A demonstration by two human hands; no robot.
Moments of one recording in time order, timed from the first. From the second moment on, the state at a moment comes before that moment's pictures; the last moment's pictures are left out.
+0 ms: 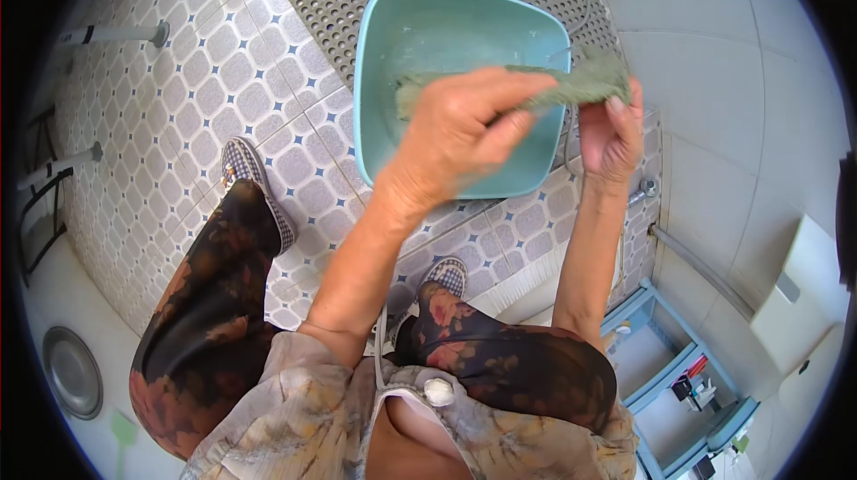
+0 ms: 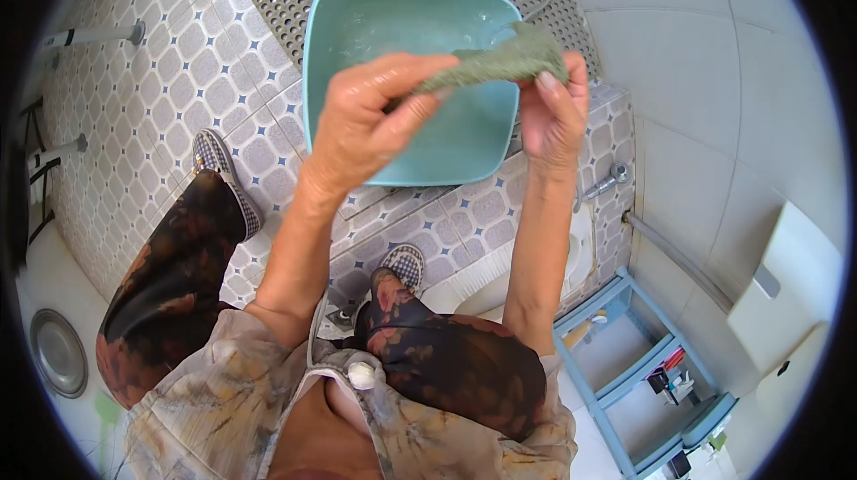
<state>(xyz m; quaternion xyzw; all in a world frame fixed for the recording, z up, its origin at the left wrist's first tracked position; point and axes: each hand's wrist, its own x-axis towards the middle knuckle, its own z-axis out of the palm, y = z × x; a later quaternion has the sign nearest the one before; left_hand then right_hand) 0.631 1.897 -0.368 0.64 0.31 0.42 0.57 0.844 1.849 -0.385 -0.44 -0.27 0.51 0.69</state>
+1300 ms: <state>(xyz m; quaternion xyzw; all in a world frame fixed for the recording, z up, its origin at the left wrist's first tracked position) 0.612 1.874 -0.522 0.59 0.63 0.17 0.48 0.759 1.805 -0.534 -0.77 -0.58 0.26 0.01</state>
